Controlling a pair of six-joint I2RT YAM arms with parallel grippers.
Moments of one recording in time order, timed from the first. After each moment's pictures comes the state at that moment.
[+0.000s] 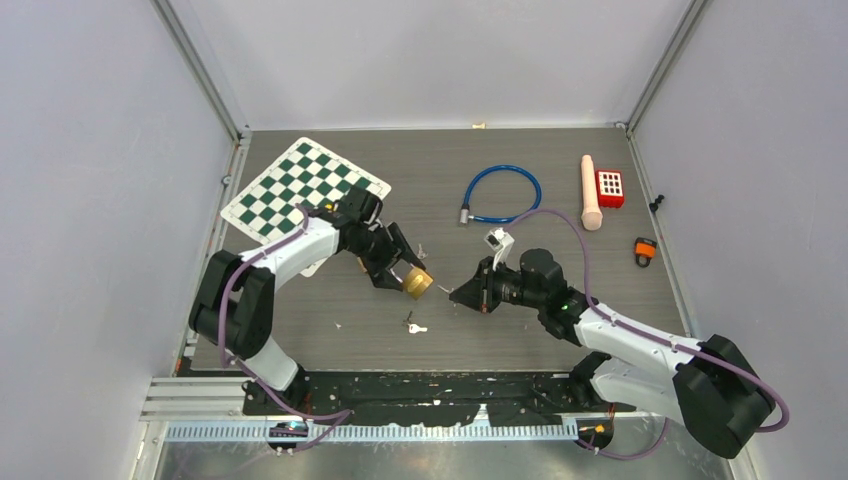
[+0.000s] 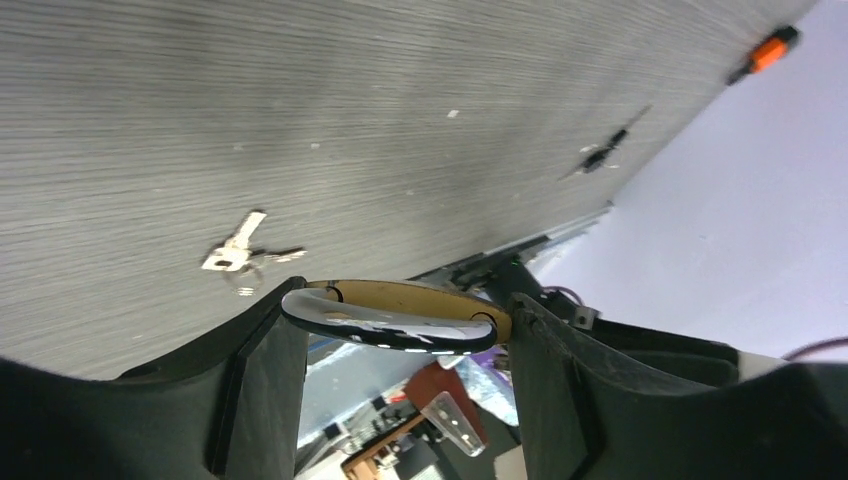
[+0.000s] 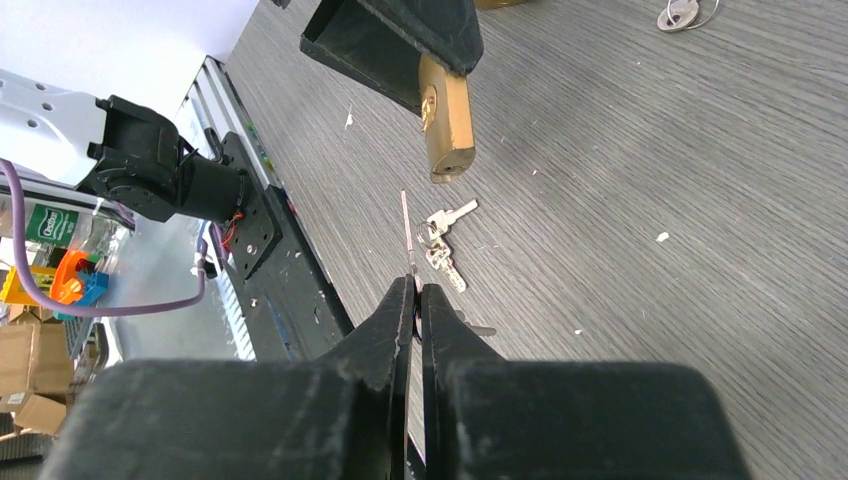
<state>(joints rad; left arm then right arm) -0.46 1.61 1.04 -0.57 0.57 -1.07 0.67 1.04 0.36 0.33 -0.47 0.54</state>
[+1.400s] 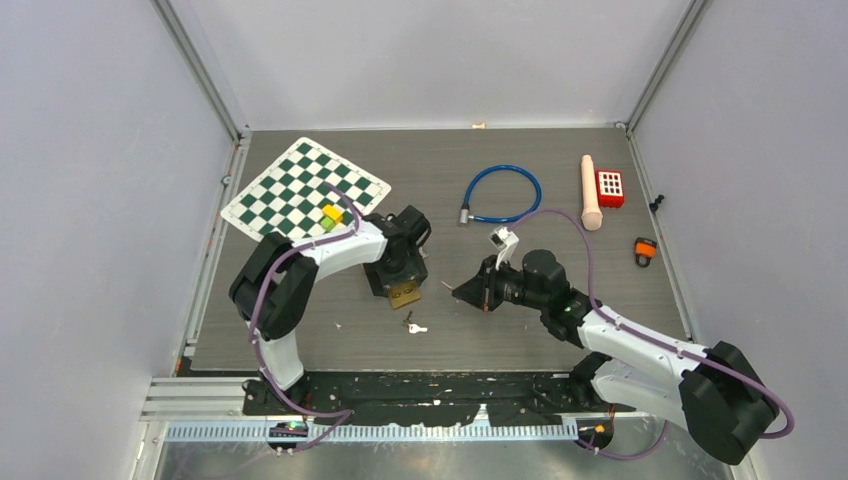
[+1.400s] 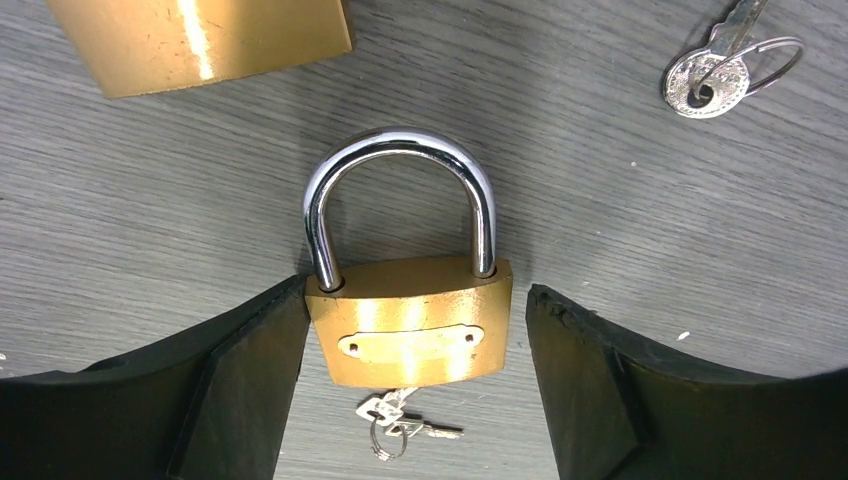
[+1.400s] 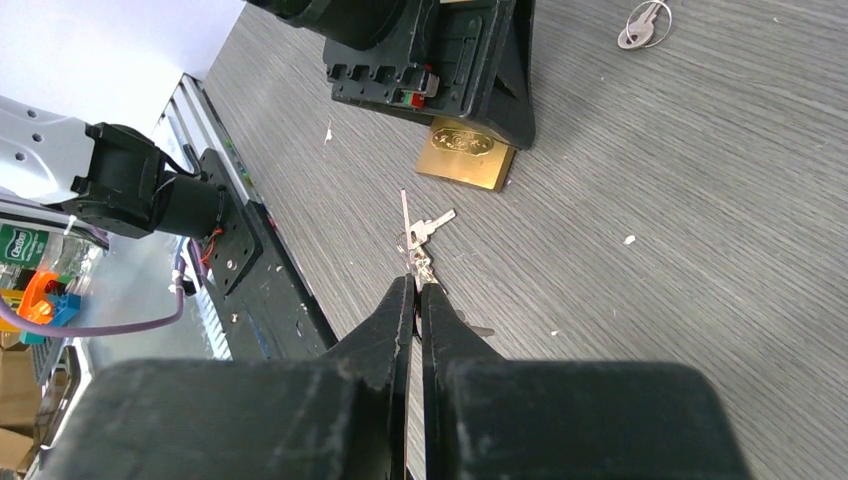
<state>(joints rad) -0.71 1.82 1.17 -0.75 -0.13 -1.06 0.67 1.01 0.36 0.31 -0.42 0.53</state>
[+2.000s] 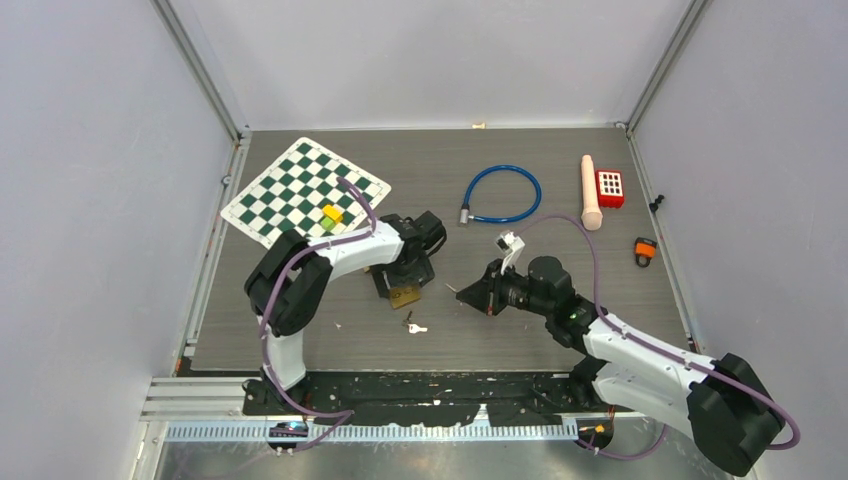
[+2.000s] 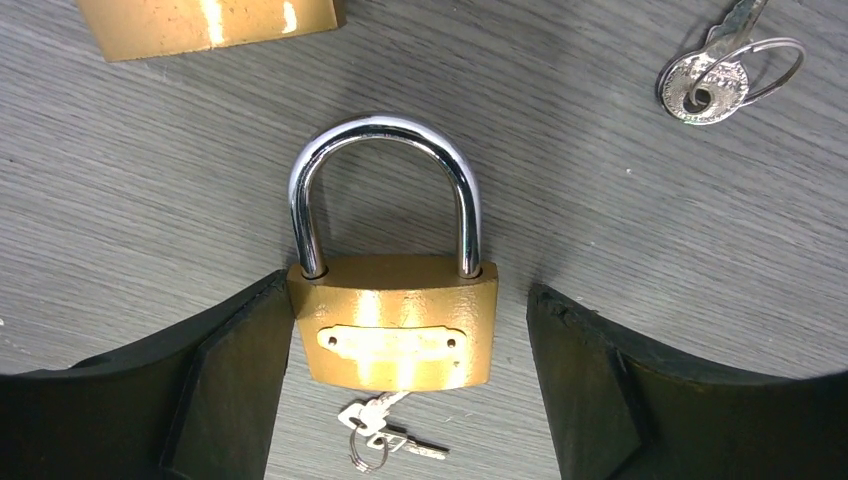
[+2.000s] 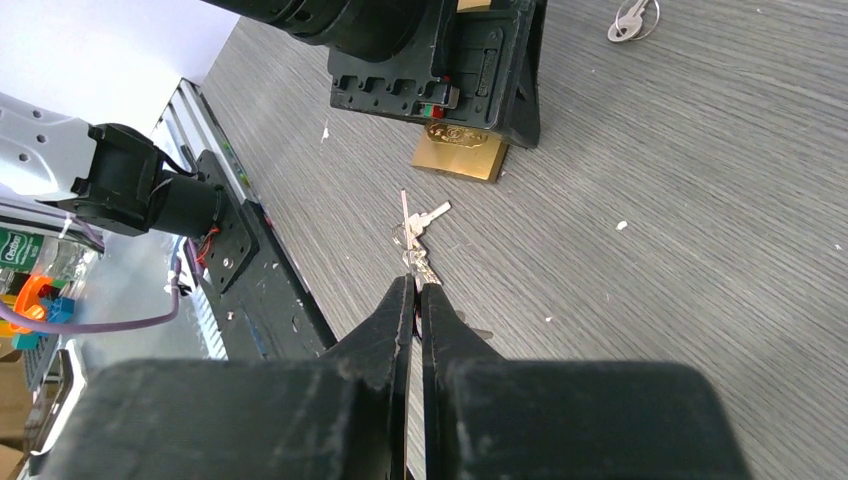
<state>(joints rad) -0.79 1.88 1.25 -0.84 -0.27 -1.16 0.67 0.94 0.32 0.31 -0.40 0.53</state>
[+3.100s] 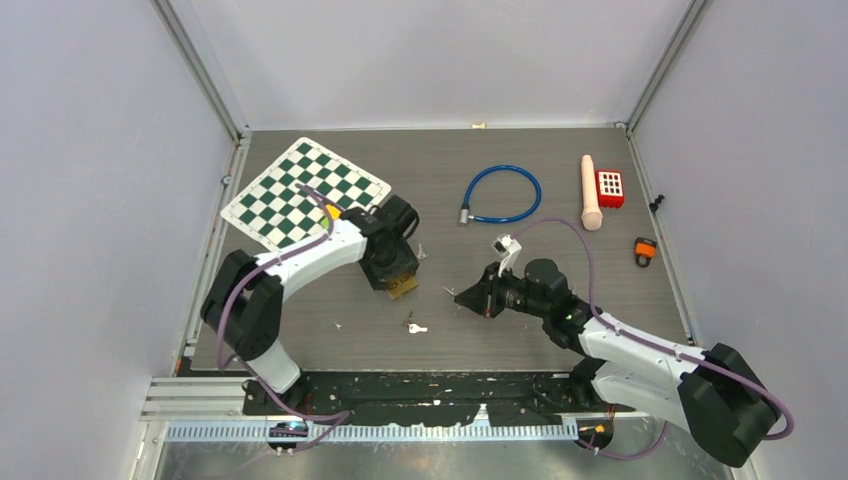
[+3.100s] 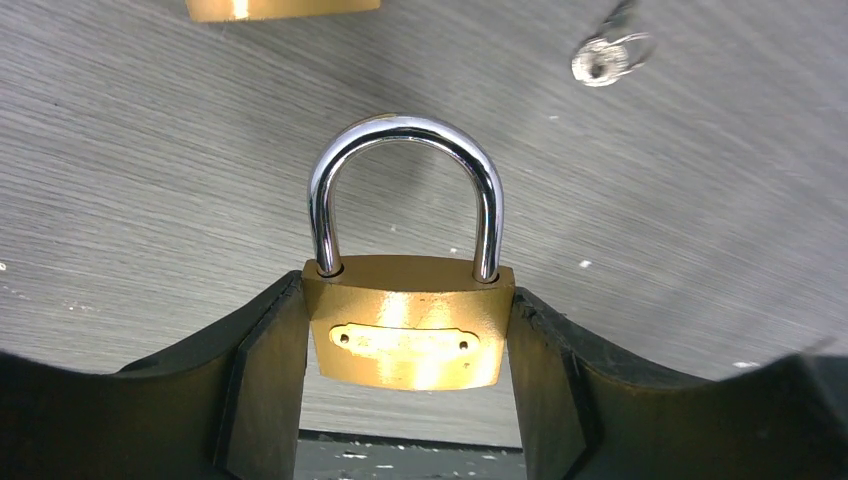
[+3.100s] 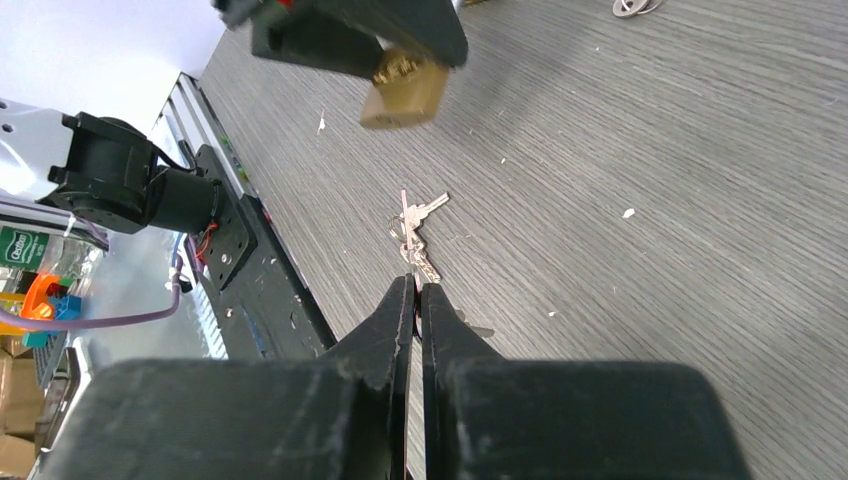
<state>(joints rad) -0.70 1.67 1.17 -0.83 -0.13 -1.19 0.67 0.97 0.28 0.36 -0.40 0.56</state>
